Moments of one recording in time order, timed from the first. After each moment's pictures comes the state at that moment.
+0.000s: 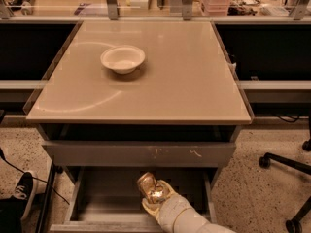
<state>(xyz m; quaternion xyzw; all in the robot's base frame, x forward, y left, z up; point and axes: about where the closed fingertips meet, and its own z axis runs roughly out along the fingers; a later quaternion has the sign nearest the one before) 0.406 -0.001 0.569 -0.38 0.77 0.09 0.50</state>
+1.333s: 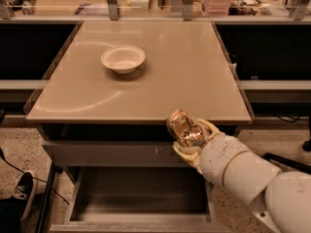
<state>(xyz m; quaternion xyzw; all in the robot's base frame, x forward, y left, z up) 0.438 -0.088 0.818 -0.39 0.73 0.00 0.56</state>
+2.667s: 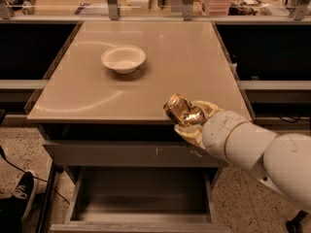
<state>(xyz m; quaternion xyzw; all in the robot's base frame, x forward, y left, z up) 0.477 -0.090 0.841 -0.42 0.72 0.00 0.55</state>
